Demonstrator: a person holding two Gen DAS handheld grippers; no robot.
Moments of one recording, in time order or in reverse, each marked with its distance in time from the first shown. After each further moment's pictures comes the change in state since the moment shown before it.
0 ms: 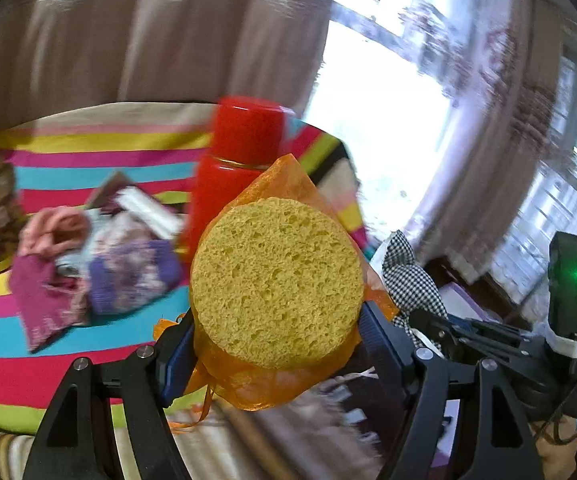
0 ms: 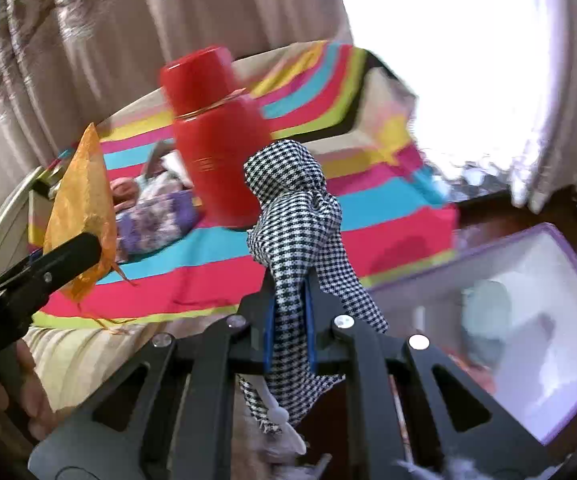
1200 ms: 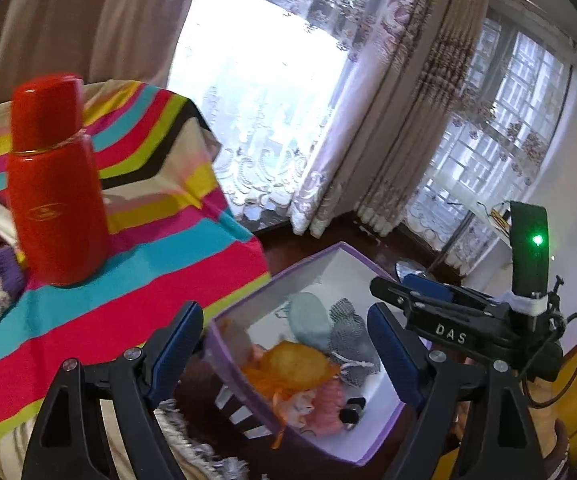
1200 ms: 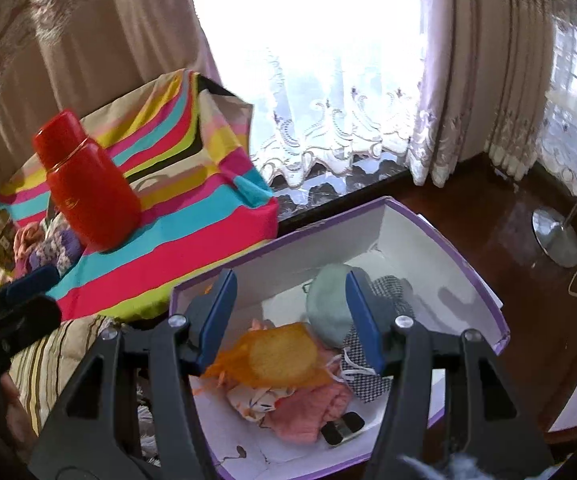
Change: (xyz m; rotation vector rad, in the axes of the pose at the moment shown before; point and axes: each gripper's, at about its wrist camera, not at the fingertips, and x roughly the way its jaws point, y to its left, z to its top) left arm 0.038 -0.096 -0.001 0.124 0.109 -0.304; right arm -0.054 -0.122 -0.008 0.146 -0.037 -0.265
